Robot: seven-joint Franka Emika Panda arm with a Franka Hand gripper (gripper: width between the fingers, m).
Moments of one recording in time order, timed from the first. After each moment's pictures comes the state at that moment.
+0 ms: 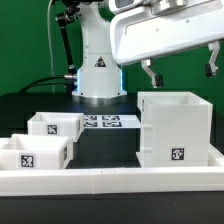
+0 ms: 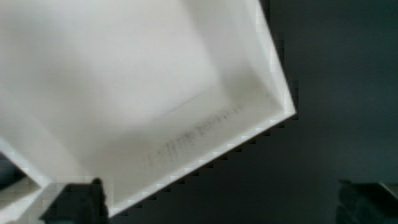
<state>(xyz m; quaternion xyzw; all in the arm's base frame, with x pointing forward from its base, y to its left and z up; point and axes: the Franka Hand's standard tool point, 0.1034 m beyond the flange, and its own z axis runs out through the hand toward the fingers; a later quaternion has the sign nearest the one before) 0.614 0.086 0.152 -0.97 0.19 -0.12 0.11</state>
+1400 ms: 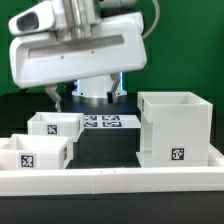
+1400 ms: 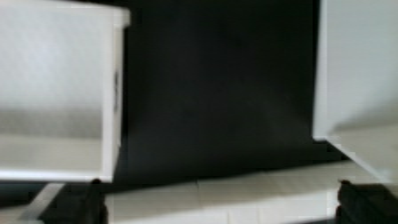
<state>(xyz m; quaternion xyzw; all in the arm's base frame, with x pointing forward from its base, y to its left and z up) 0.584 -0.065 0.102 -1.00 0.02 0.01 0.08</state>
